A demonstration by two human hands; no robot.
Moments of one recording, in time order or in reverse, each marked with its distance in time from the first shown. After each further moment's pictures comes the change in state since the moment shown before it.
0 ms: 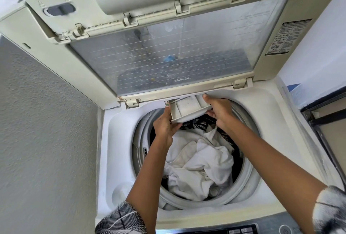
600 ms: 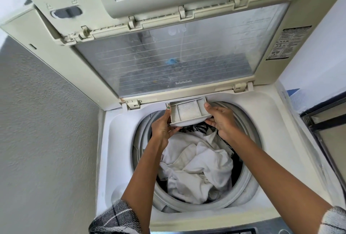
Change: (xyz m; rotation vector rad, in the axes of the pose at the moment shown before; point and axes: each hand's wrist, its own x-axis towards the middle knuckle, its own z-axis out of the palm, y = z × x) left_hand 0.010 0.004 -0.014 0.069 -0.076 -0.020; right_hand -0.011 0.015 -0.008 0.005 -0.036 0.017
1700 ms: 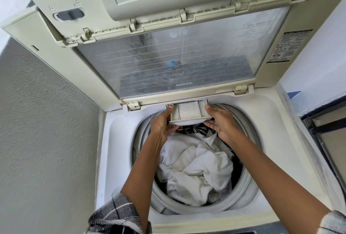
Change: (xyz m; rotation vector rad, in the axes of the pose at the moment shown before) left_hand 0.003 0.014 0.005 0.017 -0.025 -0.040; right_hand -0.004 -0.006 0.000 0.079 -0.063 0.058
